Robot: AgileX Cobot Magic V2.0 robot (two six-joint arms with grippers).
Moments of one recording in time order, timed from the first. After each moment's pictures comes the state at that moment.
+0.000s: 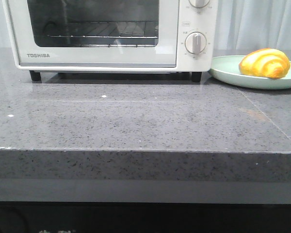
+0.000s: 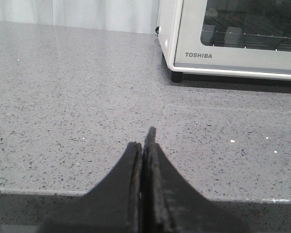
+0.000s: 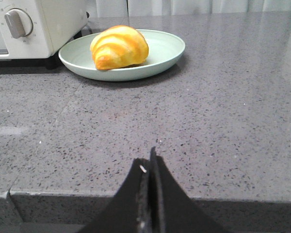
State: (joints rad) left arm -0.08 0.00 0.00 -0.13 0.19 0.09; right arm -0.03 -0.01 0.03 0.19 0.20 -0.09
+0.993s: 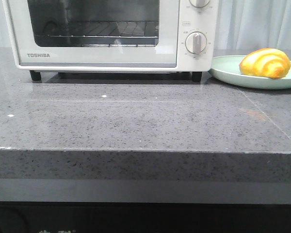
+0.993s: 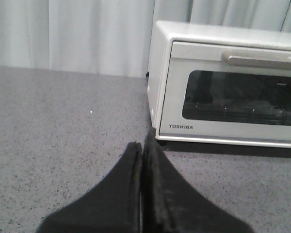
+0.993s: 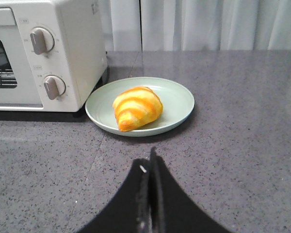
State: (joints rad) left arm -0.08 0.30 -0.39 -0.15 0.27 0.09; right arm -0.03 0.18 -0.36 0.19 0.42 -0.09
